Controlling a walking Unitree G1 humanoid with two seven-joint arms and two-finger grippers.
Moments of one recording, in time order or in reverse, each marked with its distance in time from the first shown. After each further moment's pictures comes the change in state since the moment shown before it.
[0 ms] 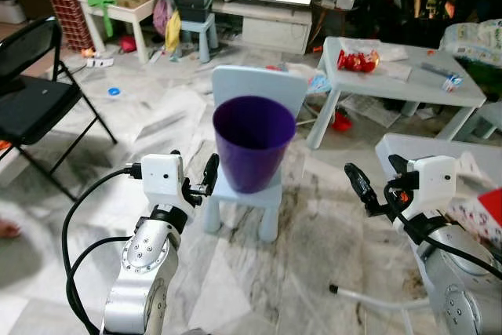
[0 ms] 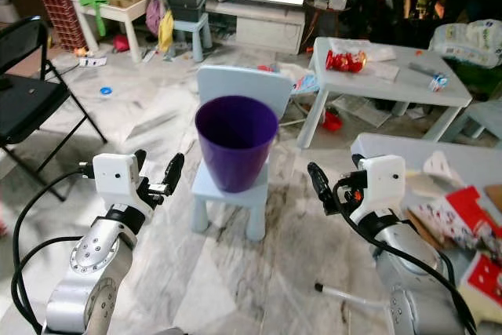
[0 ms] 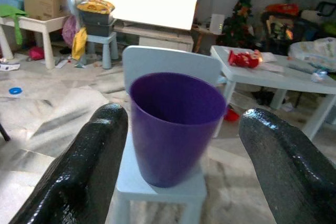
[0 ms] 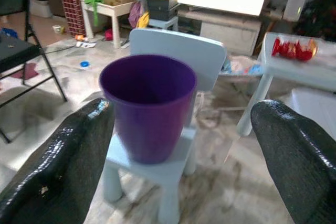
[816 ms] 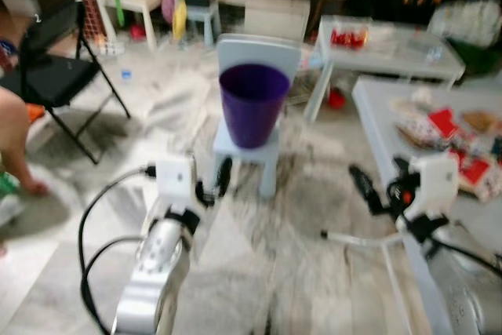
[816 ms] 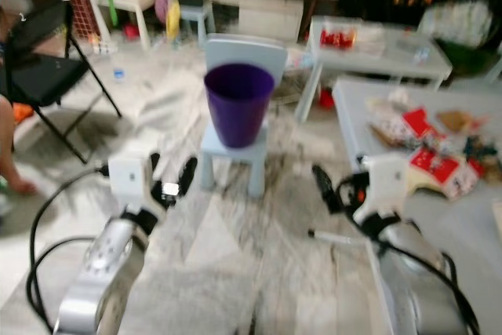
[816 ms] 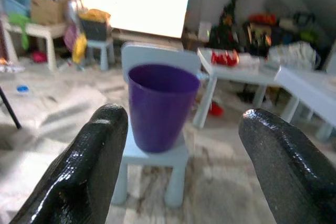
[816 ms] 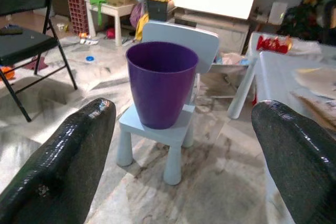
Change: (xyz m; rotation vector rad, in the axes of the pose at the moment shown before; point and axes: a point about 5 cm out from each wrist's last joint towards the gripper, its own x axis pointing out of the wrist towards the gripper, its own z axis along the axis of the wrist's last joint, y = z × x) left arm 0.003 0.004 0.002 0.016 -0.017 0.015; right arm 0.003 0.001 0.002 -0.005 -0.006 0.006
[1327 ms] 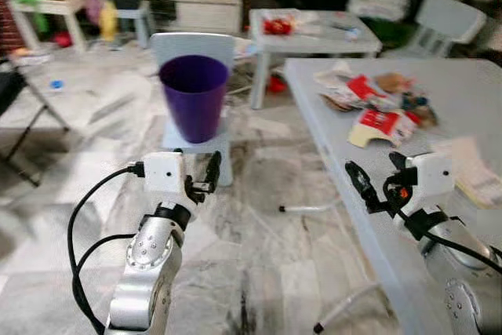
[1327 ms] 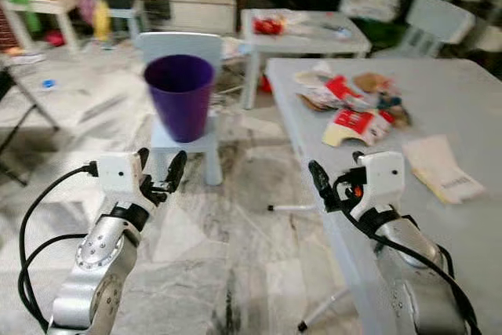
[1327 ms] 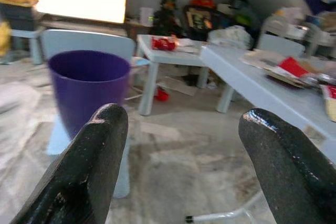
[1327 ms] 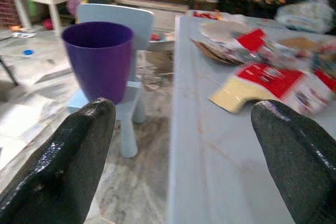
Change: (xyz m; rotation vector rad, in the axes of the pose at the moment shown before) left arm 0.002 -0.004 -0.001 -0.025 -0.003 -0.008; right arm 0.000 -0.003 -0.001 -0.010 0.011 -0.004
